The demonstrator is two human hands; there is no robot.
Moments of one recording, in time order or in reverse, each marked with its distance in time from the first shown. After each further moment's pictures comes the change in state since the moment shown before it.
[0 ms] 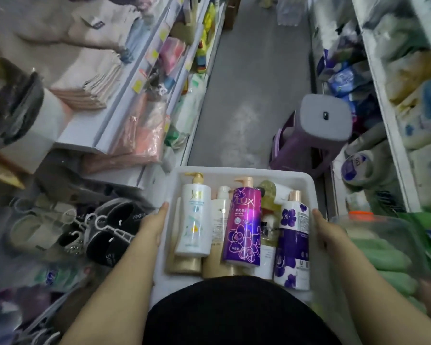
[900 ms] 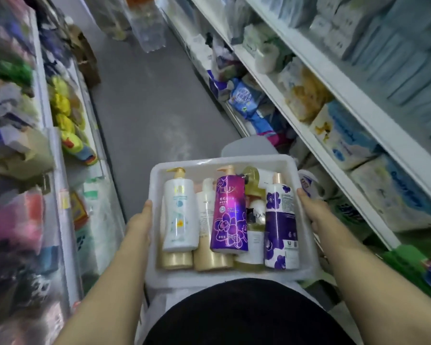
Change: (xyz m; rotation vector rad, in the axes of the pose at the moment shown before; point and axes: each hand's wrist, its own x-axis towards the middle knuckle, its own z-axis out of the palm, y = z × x) left_hand 0.136 0.456 0.435 0.446 -0.196 0.188; right_hand 0.302 -0.320 -0.095 0.506 0.189 0.253
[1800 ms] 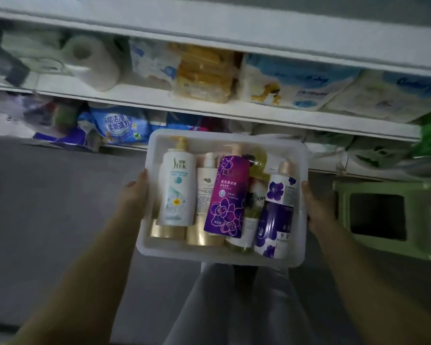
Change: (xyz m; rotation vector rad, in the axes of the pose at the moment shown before) left_hand 0.252 0.317 0.430 0.909 -0.477 0.369; right_hand 0.194 -0.022 0.135 0.866 0.484 0.557
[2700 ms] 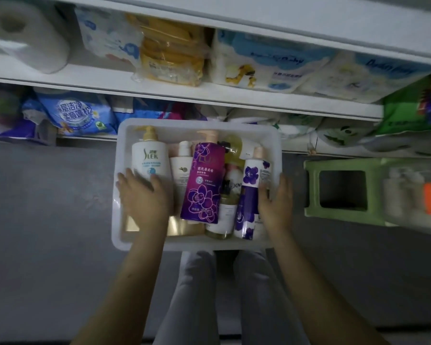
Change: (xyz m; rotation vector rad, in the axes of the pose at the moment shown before) left_hand -0.083 -0.015 0.059 0.288 0.172 0.478; right_hand -0.064 0.021 0.045 -0.421 0.210 -0.467
